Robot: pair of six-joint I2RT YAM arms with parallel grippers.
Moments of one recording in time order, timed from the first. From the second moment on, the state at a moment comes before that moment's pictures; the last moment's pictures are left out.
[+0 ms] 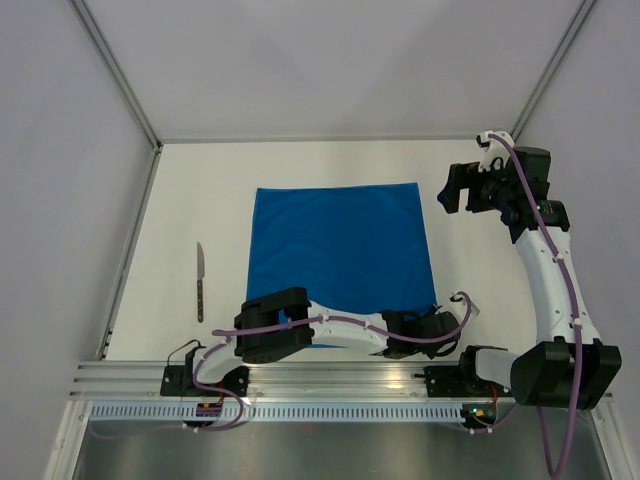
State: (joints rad) left arm -1.46 2.22 1.54 -0.06 -0.30 -0.32; right arm -0.09 1.23 1.22 -0.58 -0.38 -0.08
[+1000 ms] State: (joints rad) left arm -1.39 2.04 1.42 0.04 -0.14 -0.31; right arm -0.09 1.23 1.20 -0.58 -0.38 -0.08
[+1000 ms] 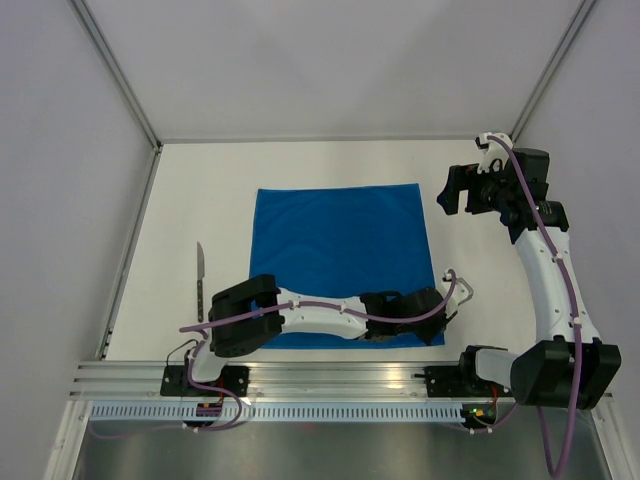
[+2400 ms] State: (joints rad) left arm -1.43 2.23 1.52 0.04 -0.19 -0.29; right arm -0.09 1.24 1.20 -0.59 -0.38 -0.09
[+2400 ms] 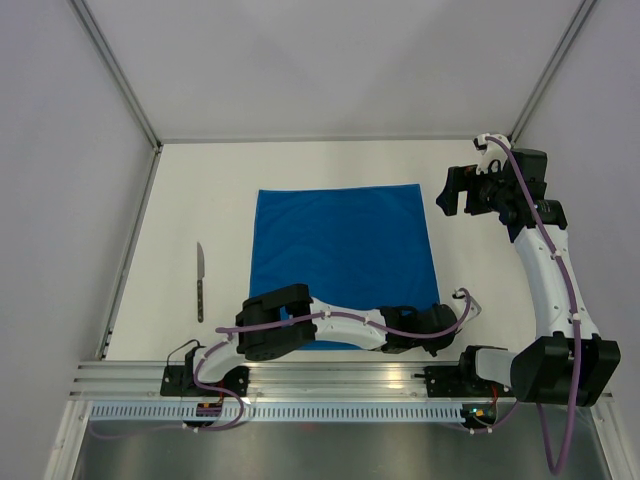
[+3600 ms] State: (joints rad) left arm -1.18 1.91 1.23 0.13 -0.05 -0.44; right arm -0.09 1.25 1.20 -0.59 -0.39 -0.09
